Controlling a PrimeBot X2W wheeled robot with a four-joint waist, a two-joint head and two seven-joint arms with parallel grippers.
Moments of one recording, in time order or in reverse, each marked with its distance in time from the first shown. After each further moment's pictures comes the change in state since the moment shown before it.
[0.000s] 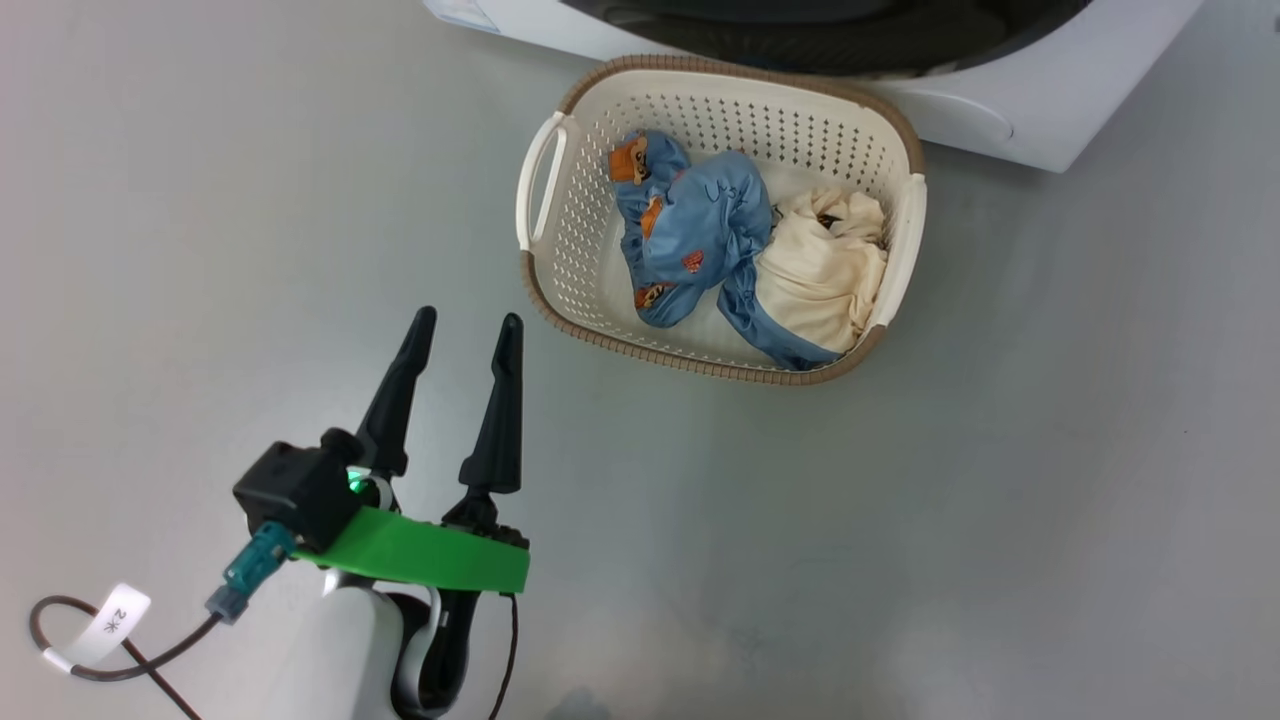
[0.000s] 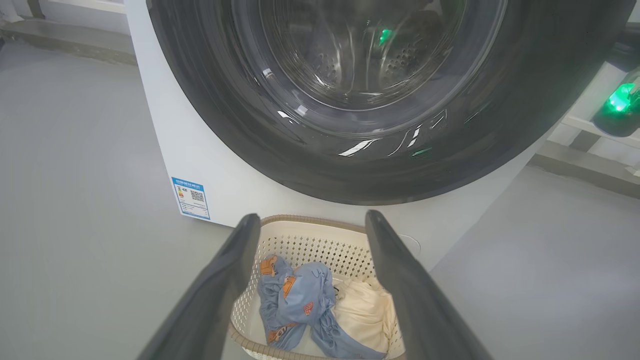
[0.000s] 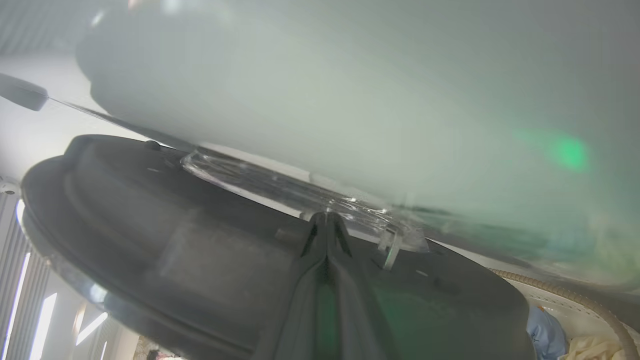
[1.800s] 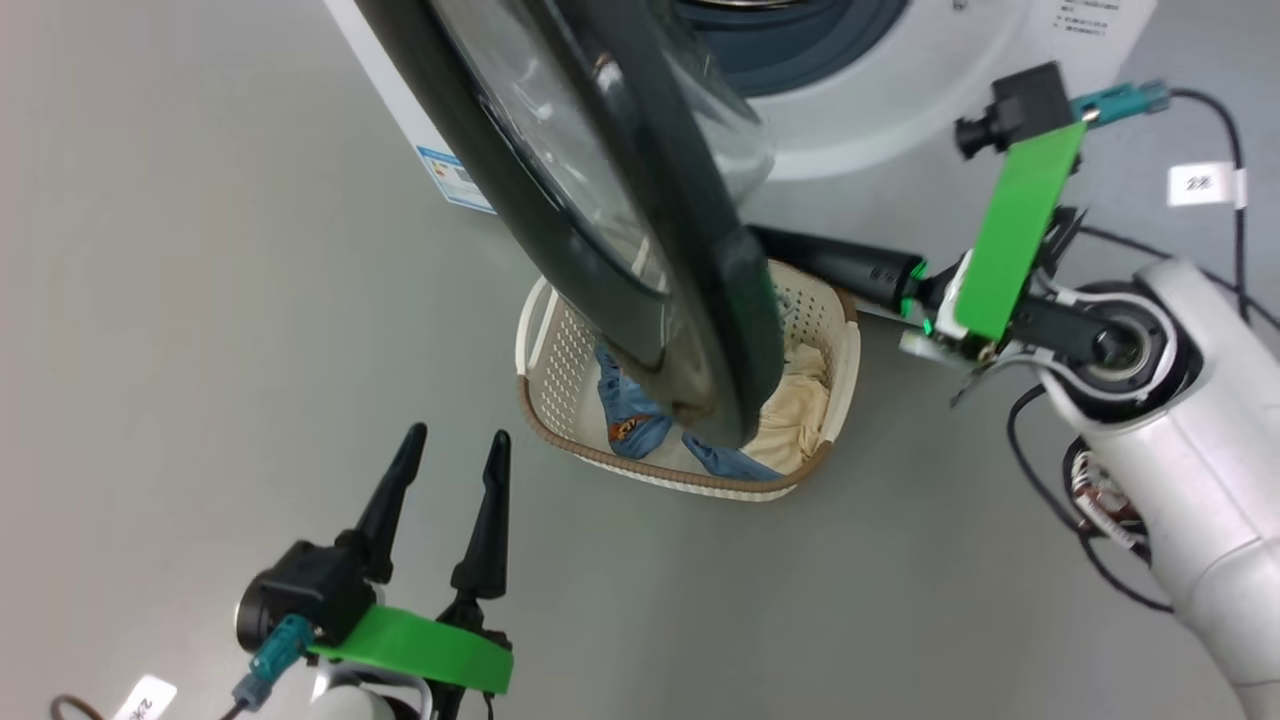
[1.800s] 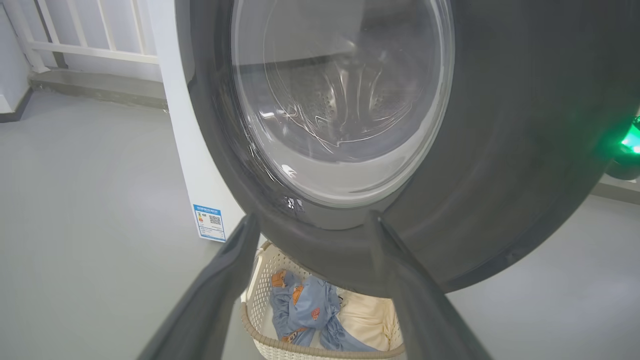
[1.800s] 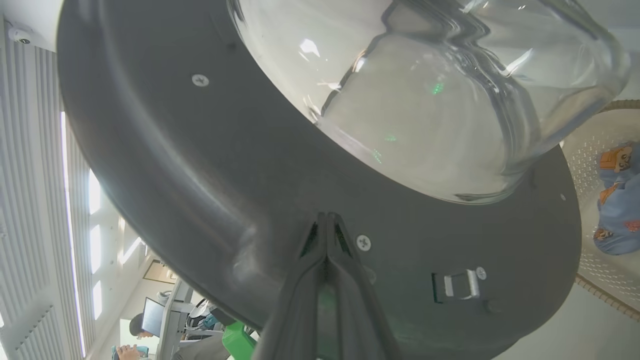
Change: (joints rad) left arm 0.148 0.003 0.048 0.034 0.125 -0.025 0.000; right arm 0.387 0.174 0.137 -0.207 0.004 -0.001 0.166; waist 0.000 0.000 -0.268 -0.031
